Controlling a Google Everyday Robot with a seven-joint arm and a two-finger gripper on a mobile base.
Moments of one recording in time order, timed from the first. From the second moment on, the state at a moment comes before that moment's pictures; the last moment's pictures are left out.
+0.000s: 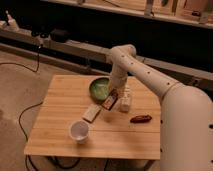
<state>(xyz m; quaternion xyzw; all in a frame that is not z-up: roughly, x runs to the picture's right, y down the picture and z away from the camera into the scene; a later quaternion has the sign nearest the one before) 0.060 0.031 0.836 -0.33 -0.23 -0.39 0.83</state>
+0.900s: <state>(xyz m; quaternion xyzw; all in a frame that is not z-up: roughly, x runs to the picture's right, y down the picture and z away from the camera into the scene) -0.029 0.028 0.872 -0.32 -0.27 -0.42 0.81</state>
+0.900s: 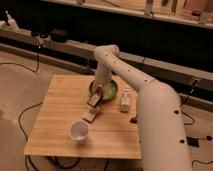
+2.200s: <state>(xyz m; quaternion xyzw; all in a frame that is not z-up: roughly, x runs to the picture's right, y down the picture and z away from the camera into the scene) -0.055 0.095 0.874 -0.36 -0.27 -0.42 0.79</state>
